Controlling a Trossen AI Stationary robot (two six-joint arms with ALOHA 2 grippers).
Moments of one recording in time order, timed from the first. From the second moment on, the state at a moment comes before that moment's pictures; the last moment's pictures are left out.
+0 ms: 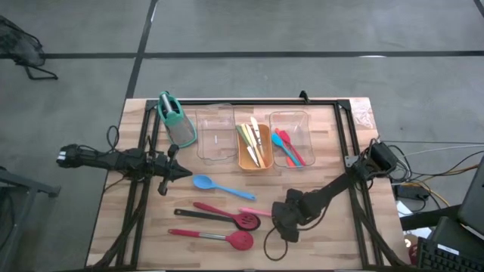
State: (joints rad) left arm -0.14 0.14 0.01 0.02 0.00 -0.12; right arm 0.55 1.89 1.12 -0.64 0.04 0.80
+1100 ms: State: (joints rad) left arm -0.14 0.14 0.01 0.02 0.00 -0.12; right arm 0.56 1.94 1.16 -0.62 0.08 0.75
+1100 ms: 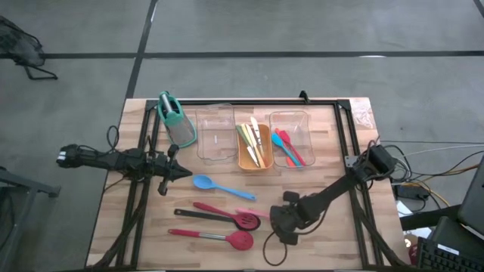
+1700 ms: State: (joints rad) left arm -0.14 0.14 0.01 0.02 0.00 -0.12; right arm 0.56 1.94 1.37 -1.00 0.23 0.75
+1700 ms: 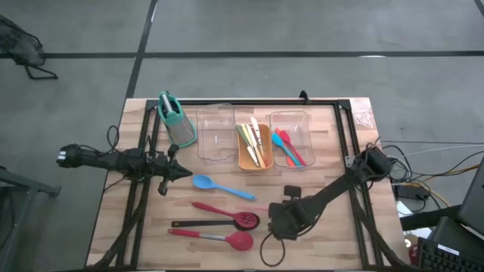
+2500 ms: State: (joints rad) left arm -0.14 0.14 0.01 0.02 0.00 -0.12; right arm 0.51 1.70 1.37 -1.53 0.58 1.35
